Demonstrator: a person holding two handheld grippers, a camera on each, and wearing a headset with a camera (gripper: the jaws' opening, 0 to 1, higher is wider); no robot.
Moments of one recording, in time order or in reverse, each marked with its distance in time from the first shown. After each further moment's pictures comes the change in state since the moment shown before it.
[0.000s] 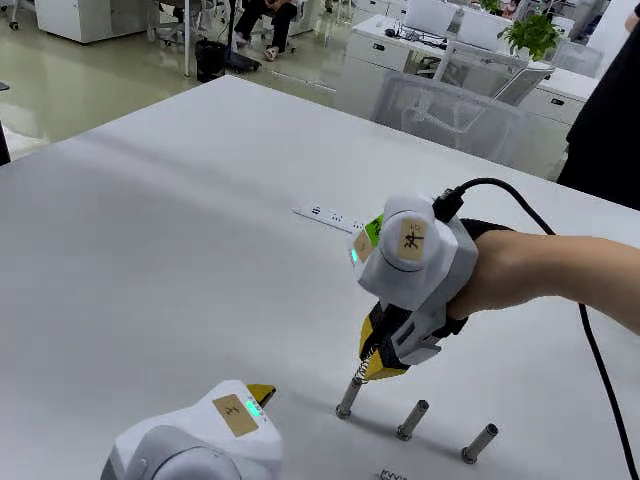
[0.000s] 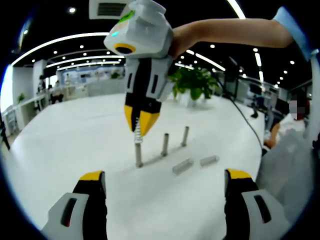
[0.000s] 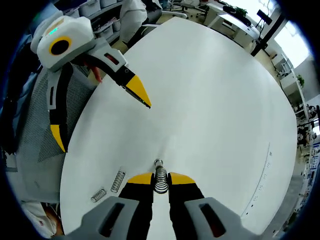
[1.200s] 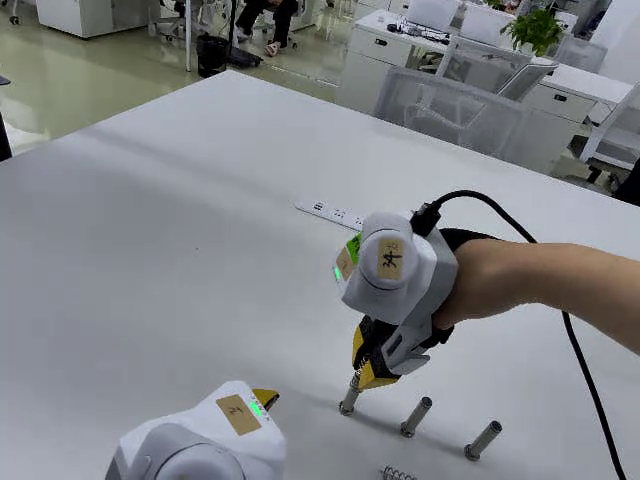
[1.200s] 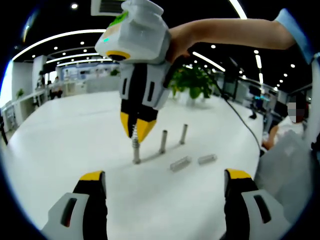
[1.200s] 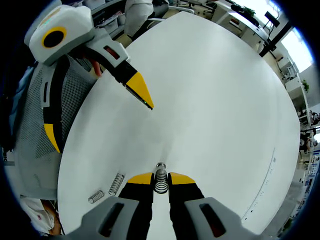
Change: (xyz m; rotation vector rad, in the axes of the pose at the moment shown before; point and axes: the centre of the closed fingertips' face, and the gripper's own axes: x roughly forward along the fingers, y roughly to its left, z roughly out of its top) left arm 0.002 -0.001 -0.006 -0.027 0.014 -0.015; right arm 0.020 0.004 0.004 -0.046 0.044 0.023
